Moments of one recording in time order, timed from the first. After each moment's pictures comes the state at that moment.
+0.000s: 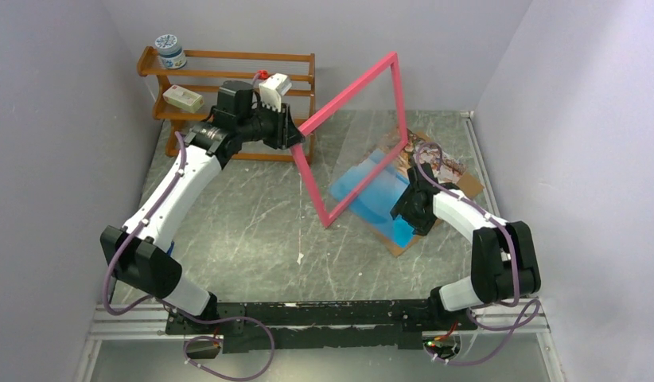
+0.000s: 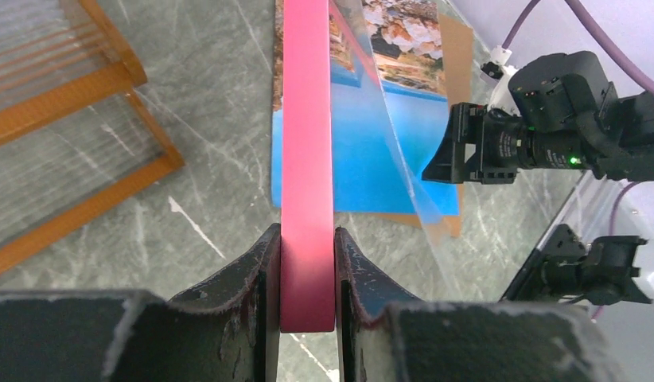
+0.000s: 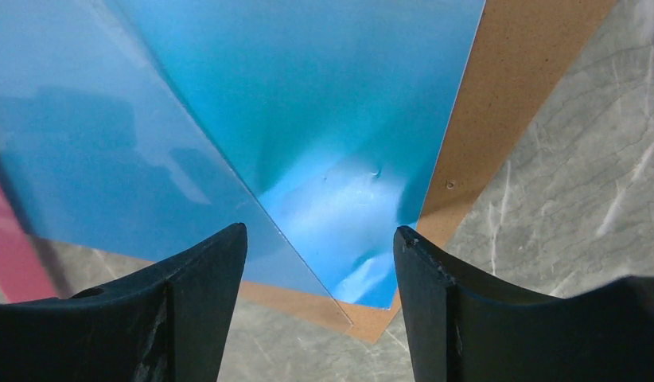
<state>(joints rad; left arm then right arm) -0.40 1.52 1.58 -0.52 0.47 -0.18 0.19 1.43 0.80 -0.59 0.12 0.83</state>
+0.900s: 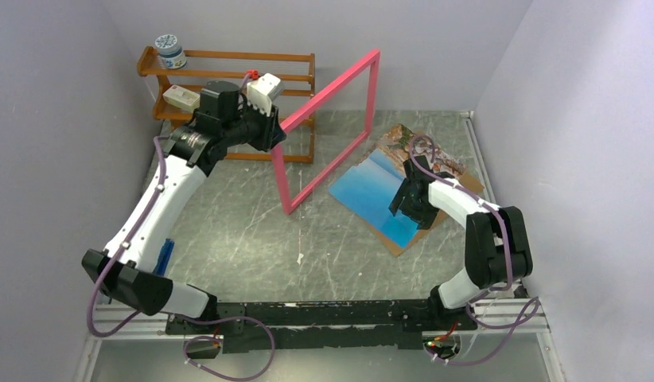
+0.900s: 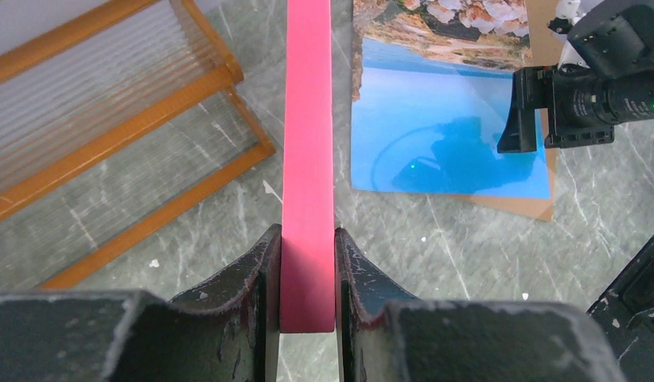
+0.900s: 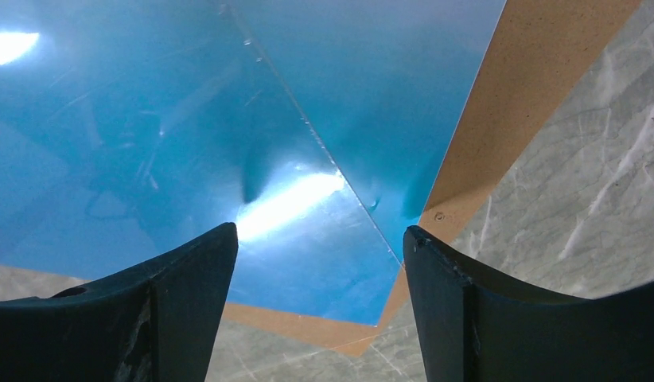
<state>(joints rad) -0.40 1.43 1.63 -0.65 0.30 0.04 0.19 1.54 0.91 -0.65 0.17 0.74</state>
